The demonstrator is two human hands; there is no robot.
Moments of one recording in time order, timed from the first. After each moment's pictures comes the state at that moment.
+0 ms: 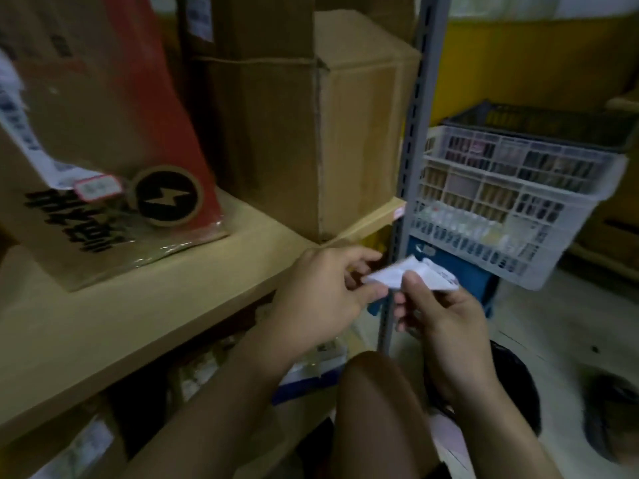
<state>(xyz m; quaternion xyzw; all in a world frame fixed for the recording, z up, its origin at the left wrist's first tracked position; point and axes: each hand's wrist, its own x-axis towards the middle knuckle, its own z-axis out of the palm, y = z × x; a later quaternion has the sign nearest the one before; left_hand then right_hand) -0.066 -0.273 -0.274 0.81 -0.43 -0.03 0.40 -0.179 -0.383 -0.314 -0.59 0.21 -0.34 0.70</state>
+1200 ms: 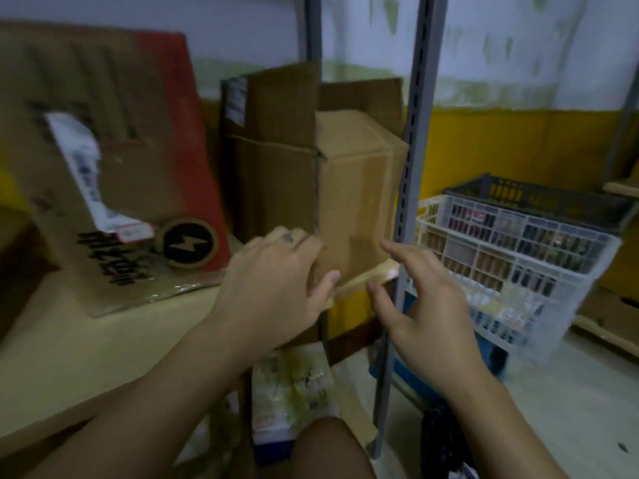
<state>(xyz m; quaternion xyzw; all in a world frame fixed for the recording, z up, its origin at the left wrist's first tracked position) -0.067 -0.243 -0.204 0.84 -0.41 0.33 0.13 -0.168 -0.406 -0.238 -0.88 0.06 -0.40 0.25</state>
